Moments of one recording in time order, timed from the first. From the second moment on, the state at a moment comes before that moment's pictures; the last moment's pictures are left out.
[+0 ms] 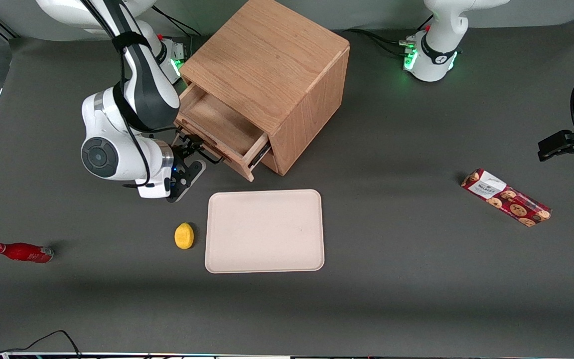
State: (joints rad) arm 0.59 0.29 -0.28 -1.79 0.31 1.71 -0.57
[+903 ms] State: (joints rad) arm 0.59 0.33 -0.36 -1.70 0.31 1.71 -0.70
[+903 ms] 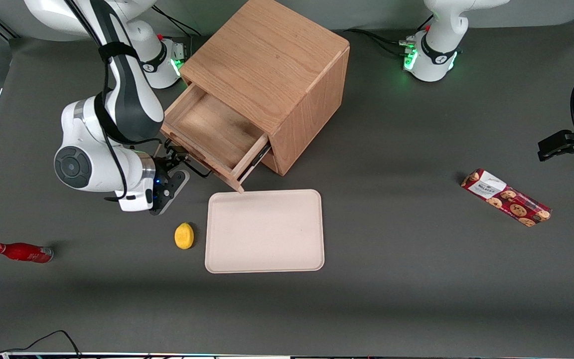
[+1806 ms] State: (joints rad) arm 0.59 0.39 -0.39 -1.66 0.31 1.71 -0.80
